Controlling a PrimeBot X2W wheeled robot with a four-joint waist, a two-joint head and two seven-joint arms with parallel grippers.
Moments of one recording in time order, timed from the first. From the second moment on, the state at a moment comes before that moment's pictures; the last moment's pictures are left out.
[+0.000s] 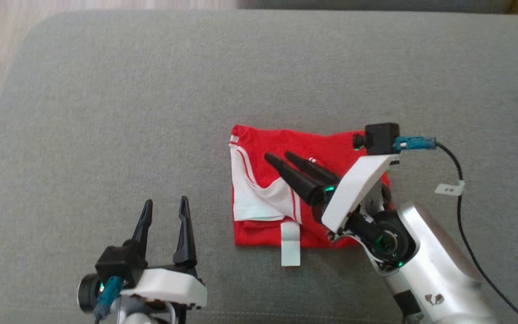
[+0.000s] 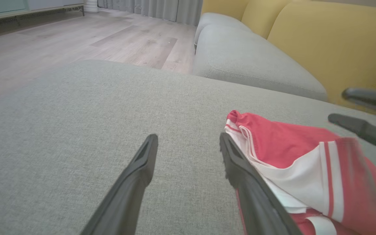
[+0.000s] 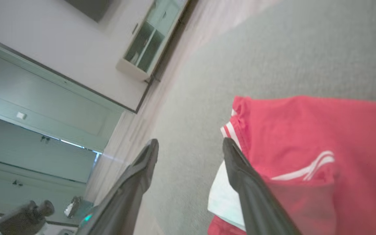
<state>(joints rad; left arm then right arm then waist) 0.04 0.06 -0.36 0.05 -0.28 0.25 -0.25 -0.39 -0.07 0.48 0.24 0.97 0.12 0.48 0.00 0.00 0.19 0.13</state>
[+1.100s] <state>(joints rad) 0.23 0.06 -0.26 0.03 -0.19 0.21 -0.25 0.11 -0.14 0.02 0.04 0.23 0.12 0.10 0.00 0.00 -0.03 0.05</state>
